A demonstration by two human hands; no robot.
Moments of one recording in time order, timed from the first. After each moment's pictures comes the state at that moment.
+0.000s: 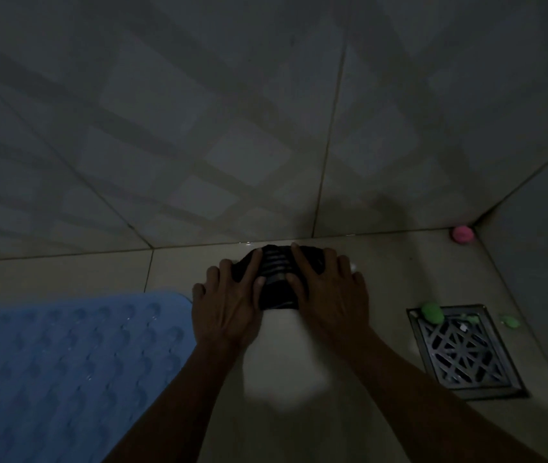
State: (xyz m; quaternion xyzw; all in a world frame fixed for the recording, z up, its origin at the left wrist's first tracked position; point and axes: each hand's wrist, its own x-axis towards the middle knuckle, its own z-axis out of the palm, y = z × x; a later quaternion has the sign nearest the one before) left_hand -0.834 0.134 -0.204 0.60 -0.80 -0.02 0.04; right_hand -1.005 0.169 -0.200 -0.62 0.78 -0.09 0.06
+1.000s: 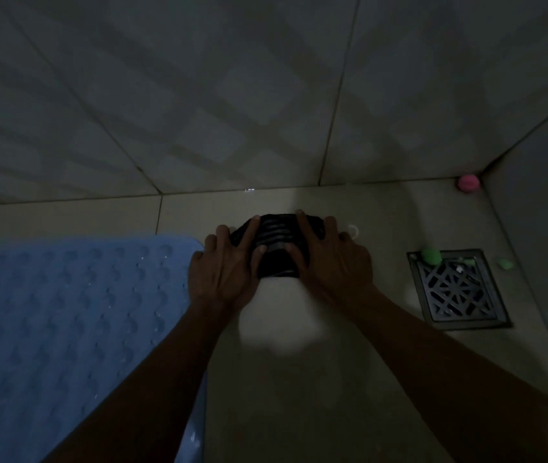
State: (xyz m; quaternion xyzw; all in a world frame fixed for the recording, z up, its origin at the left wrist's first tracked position) left_hand -0.808 0.167 -0.198 0.59 -0.80 -0.03 0.02; right_hand -0.990 0.202 -0.199 -0.64 0.76 -0.05 0.10
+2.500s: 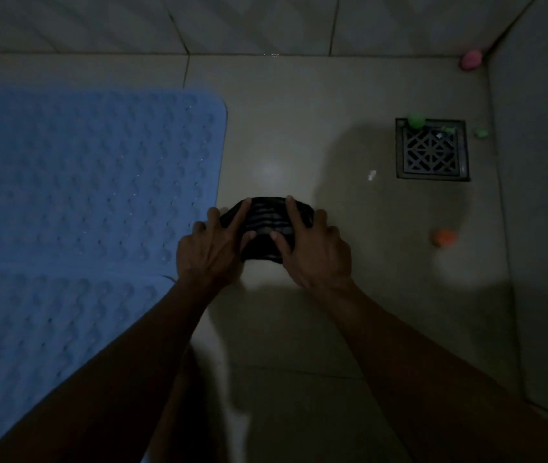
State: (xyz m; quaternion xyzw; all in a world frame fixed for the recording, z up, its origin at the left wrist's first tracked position) left_hand -0.760 0.418 -0.161 0.63 -0.76 -0.05 -0.13; right_hand -0.932 0.444 -0.181 -0.65 0.73 0.00 0.21
